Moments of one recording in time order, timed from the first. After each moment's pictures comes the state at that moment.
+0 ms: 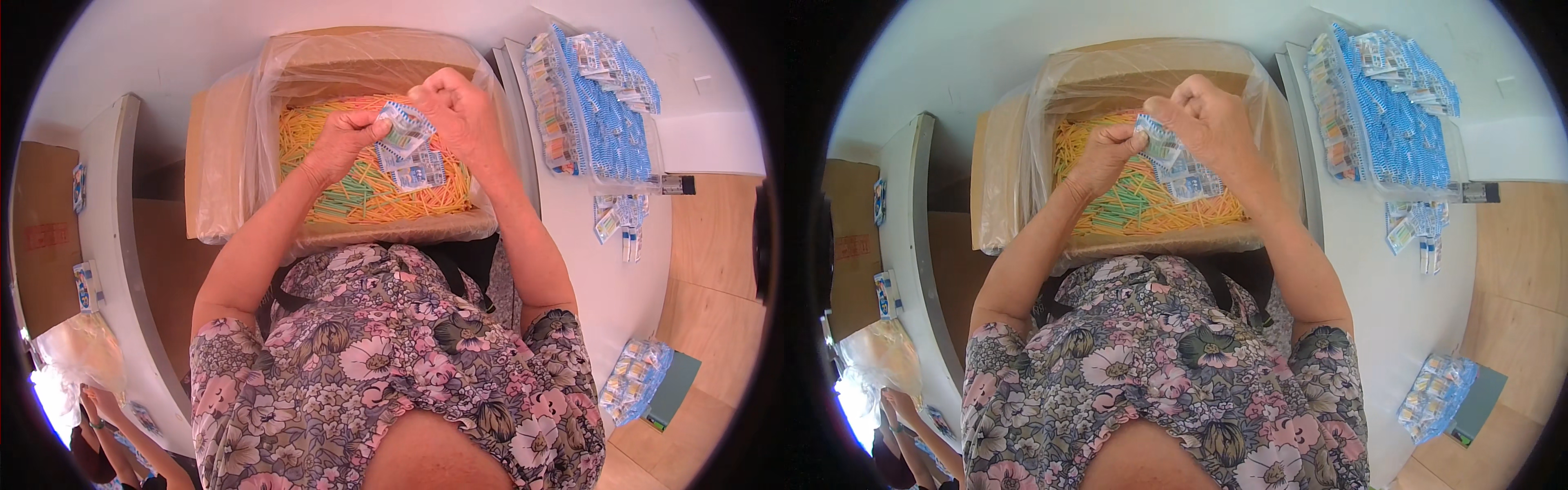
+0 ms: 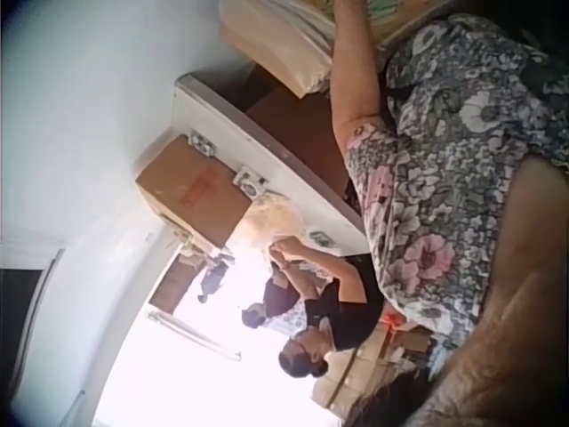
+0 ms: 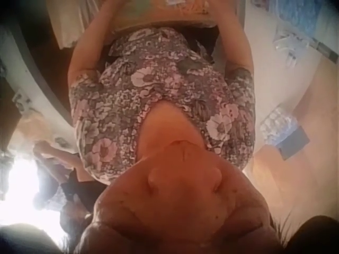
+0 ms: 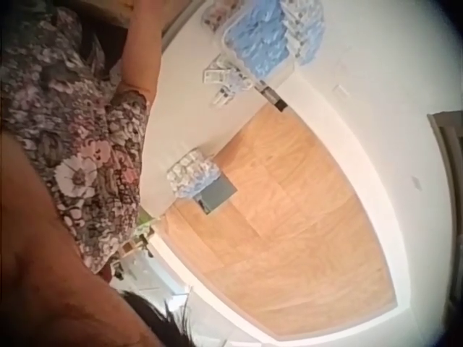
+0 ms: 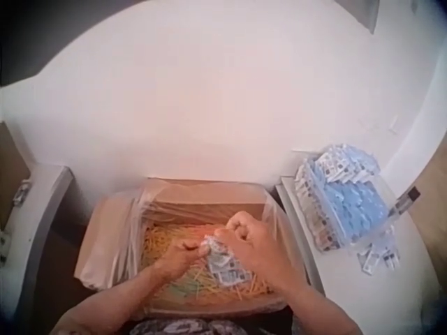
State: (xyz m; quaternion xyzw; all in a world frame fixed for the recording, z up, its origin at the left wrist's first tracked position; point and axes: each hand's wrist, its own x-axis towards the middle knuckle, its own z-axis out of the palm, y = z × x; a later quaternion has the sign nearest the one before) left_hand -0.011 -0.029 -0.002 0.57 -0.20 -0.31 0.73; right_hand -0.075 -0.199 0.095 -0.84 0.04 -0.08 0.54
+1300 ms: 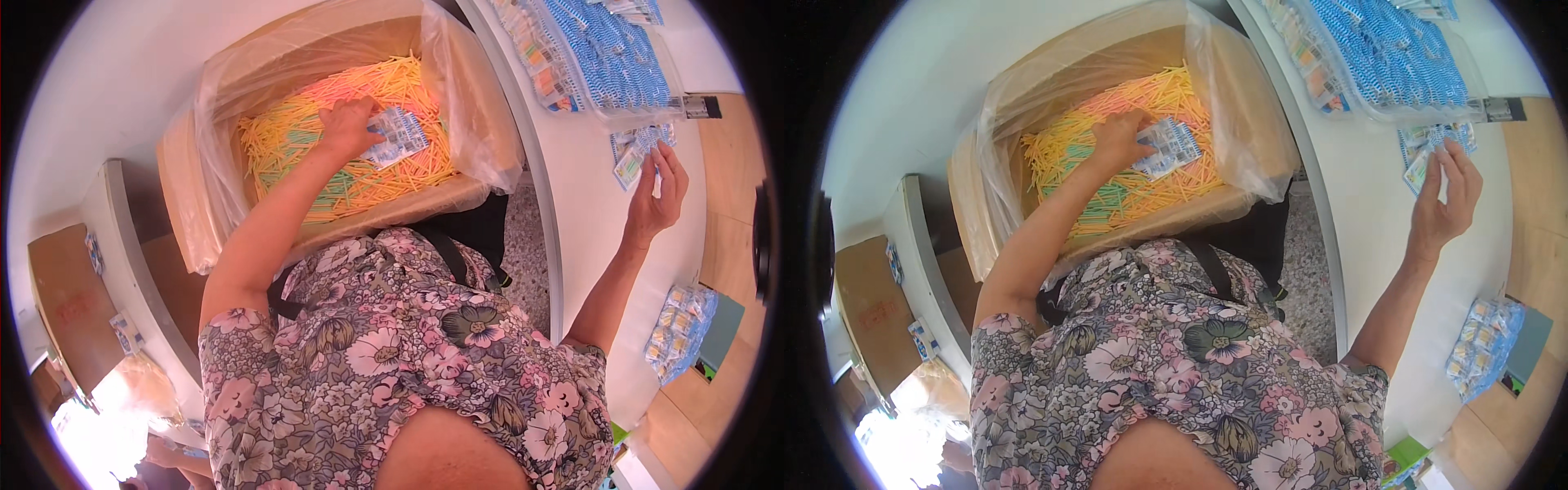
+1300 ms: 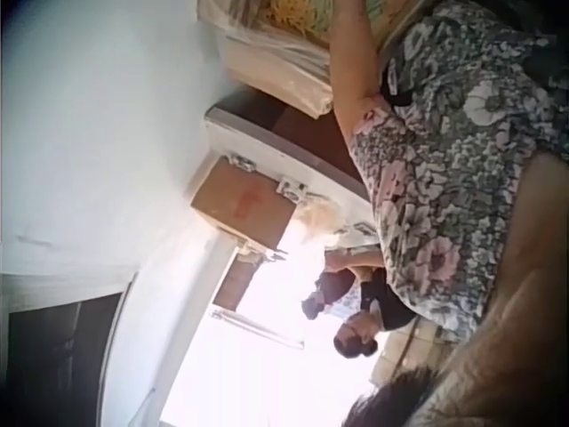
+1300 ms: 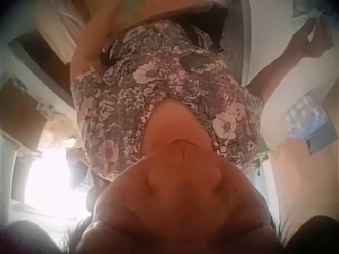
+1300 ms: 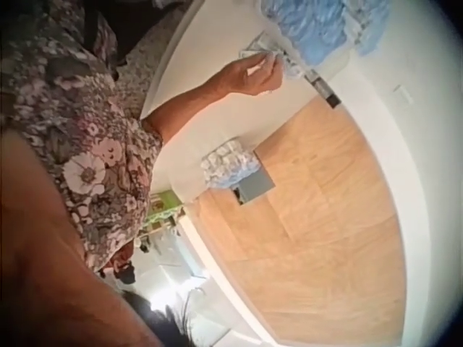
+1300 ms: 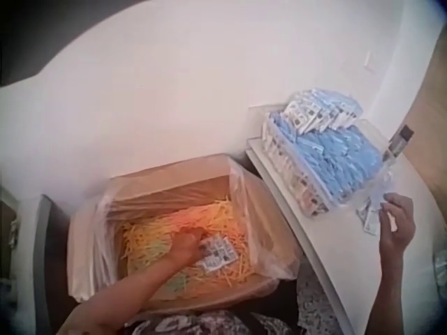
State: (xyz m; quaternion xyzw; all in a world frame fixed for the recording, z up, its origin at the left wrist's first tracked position) left_hand -0.008 -0.107 -0.065 0.90 -0.37 -0.14 0.17; right_hand -0.299 -0.393 0.118 -0.89 0.13 -0.44 -0.05
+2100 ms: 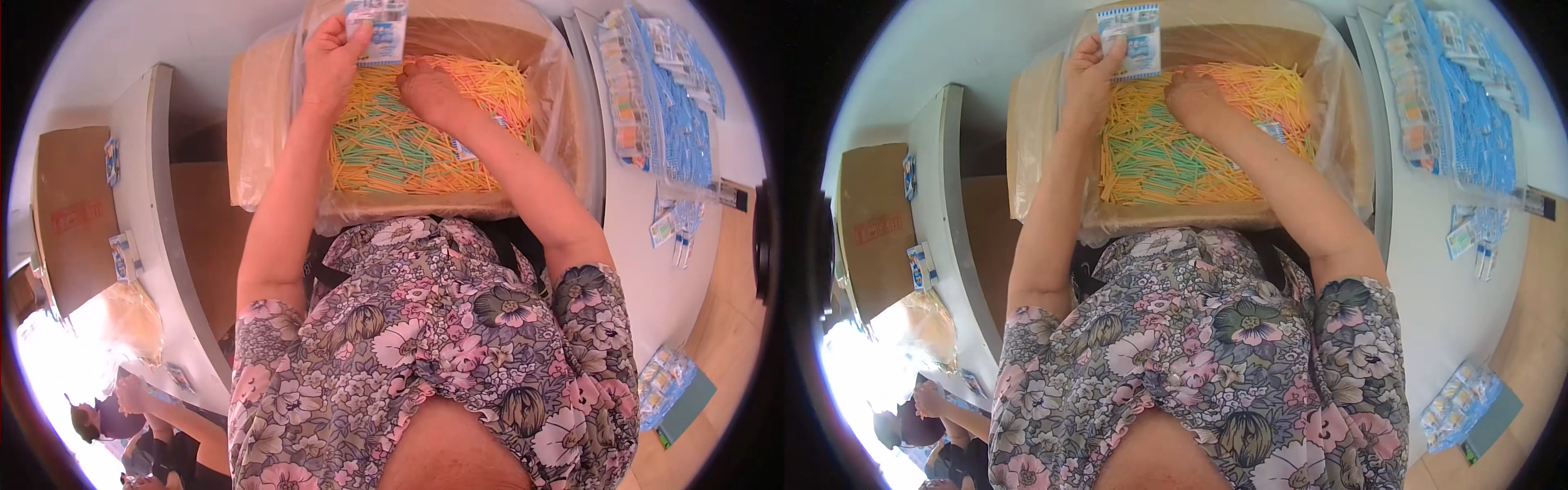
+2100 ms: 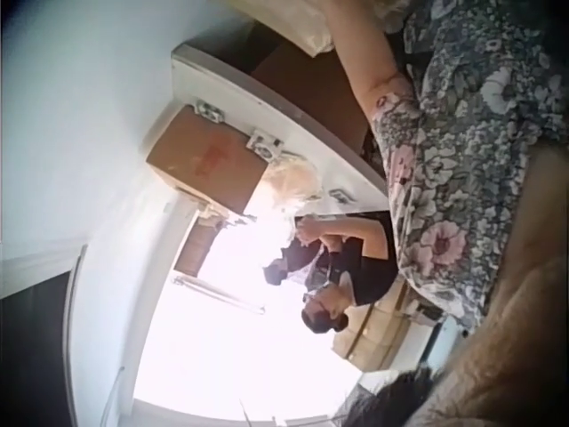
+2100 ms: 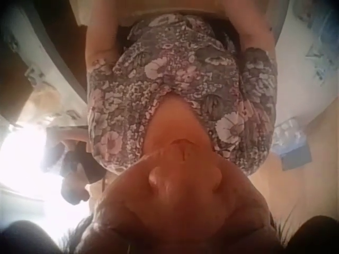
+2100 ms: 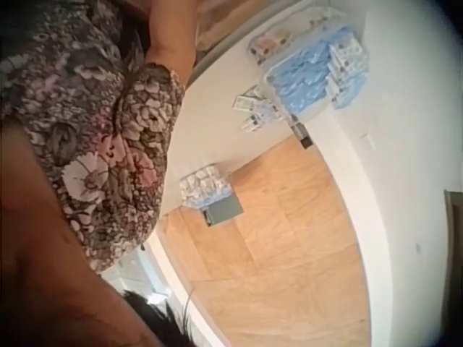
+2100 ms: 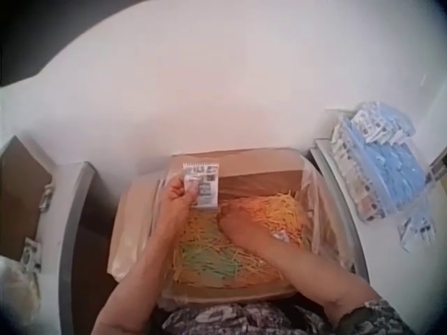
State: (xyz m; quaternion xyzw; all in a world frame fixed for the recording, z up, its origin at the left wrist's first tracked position) left_hand 0.059 0.007 0.004 0.57 -0.13 -0.10 0.80; right_hand 0.003 -0.148 -0.065 -0.98 -0.17 0.00 0.10
